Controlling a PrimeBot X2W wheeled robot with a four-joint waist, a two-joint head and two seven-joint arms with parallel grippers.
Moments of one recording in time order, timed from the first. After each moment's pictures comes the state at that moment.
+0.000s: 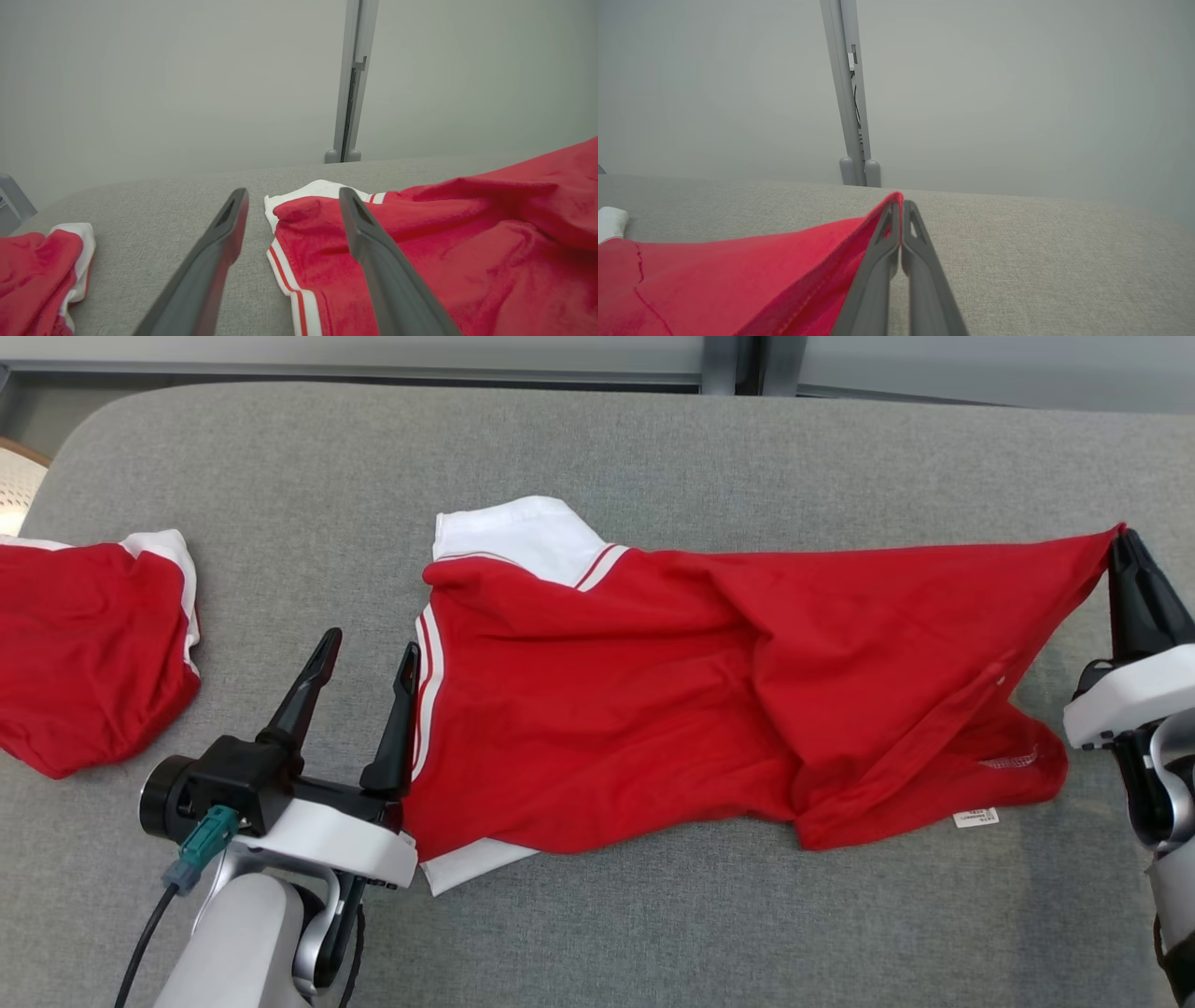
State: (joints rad) left arm -0.28 0.17 -0.24 0.23 -0.29 -0.04 -0.26; right arm -0.51 -0.30 0.02 0.48 0.25 0.13 -0.08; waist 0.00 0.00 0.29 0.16
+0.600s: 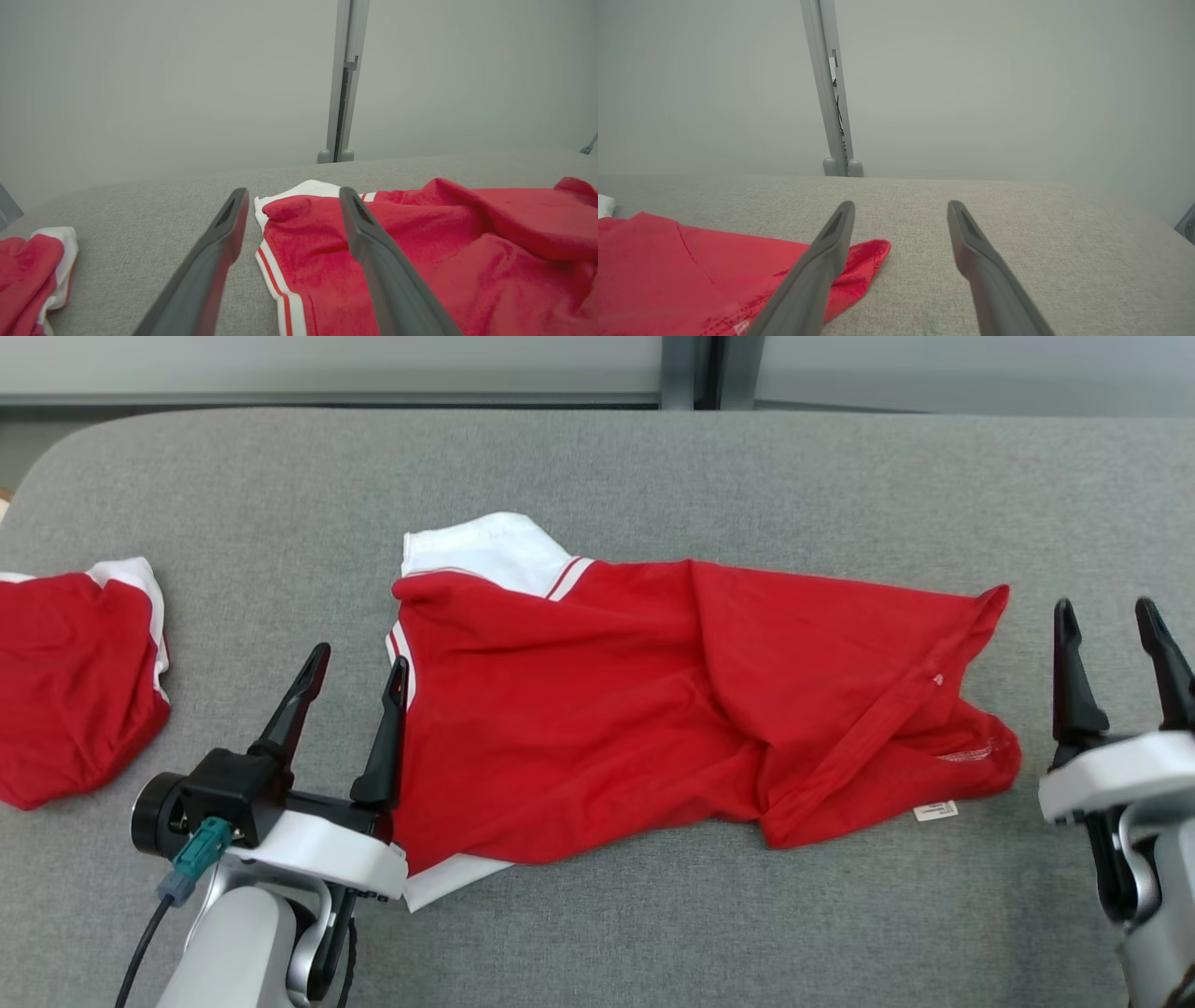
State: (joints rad) left arm -0.26 0.16 -0.21 0.24 -0.27 -0.05 -0.26; right arm -0.43 -0.24 -0.02 0.53 0.20 0.13 -0.24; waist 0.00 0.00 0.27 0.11
